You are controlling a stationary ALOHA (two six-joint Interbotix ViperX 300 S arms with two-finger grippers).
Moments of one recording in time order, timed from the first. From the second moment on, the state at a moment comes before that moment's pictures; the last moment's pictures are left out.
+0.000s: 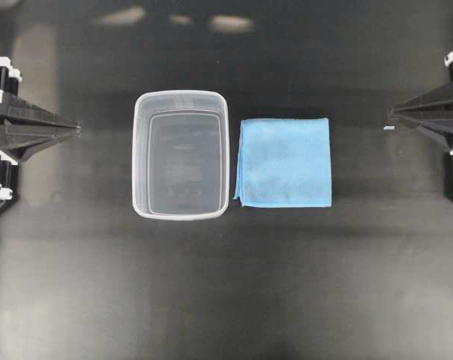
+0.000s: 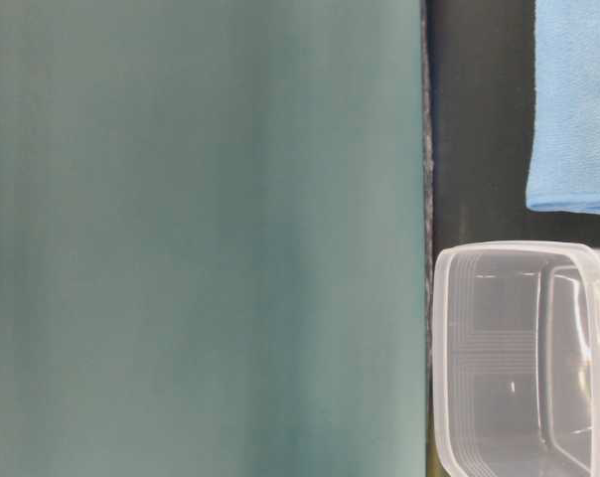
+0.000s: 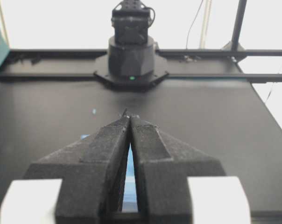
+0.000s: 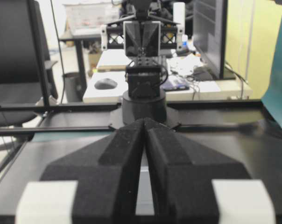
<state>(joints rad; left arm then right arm) 0.00 -0.96 1.17 0.00 -0.29 0.00 0.00 -0.97 1.18 0.00 -0.29 0.00</state>
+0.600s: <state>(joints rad) 0.01 -0.51 0.74 0.04 0.24 -0.06 0.00 -1.08 1.20 0.00 -0.12 0.01</state>
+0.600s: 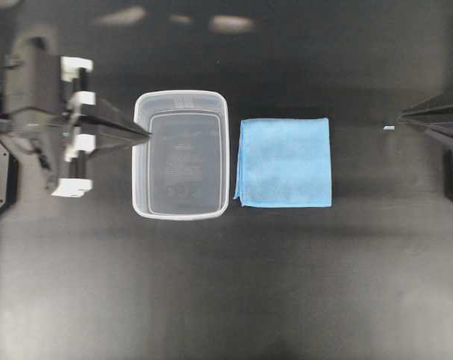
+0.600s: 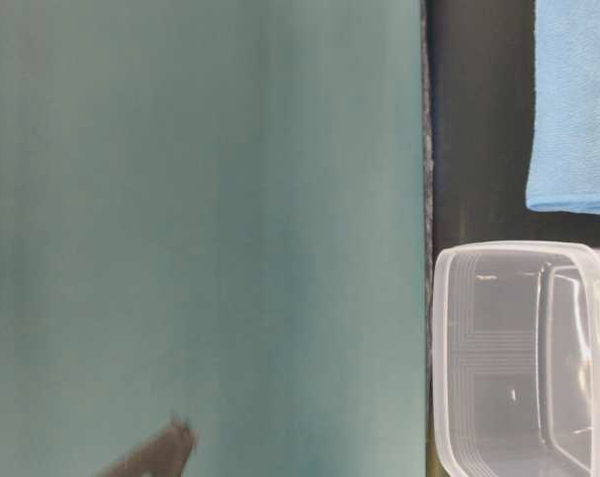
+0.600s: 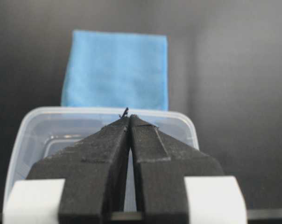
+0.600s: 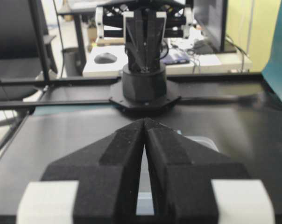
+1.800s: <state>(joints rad) 0.02 0.45 -0.18 0.04 0.80 0.04 0.00 -1.23 1.20 0.00 0.01 0.01</state>
